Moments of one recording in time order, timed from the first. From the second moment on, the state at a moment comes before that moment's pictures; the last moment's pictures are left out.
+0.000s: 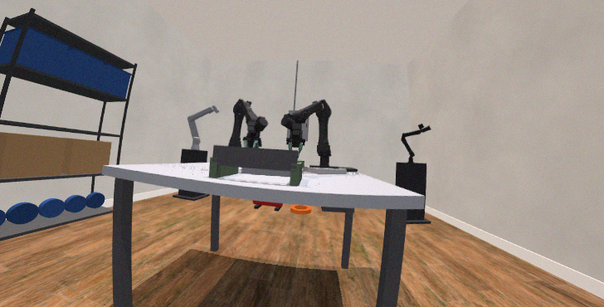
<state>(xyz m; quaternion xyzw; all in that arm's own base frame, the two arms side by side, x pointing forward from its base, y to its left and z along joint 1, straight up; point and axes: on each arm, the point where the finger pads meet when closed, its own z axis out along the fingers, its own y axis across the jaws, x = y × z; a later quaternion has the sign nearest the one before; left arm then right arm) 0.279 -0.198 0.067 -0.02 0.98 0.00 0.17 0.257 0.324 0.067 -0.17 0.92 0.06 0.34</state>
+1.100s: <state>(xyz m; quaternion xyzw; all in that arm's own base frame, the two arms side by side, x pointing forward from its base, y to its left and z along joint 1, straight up) 0.273 -0.197 0.074 -0.02 0.99 0.01 0.15 0.252 0.324 0.070 -0.17 0.93 0.06 0.32</state>
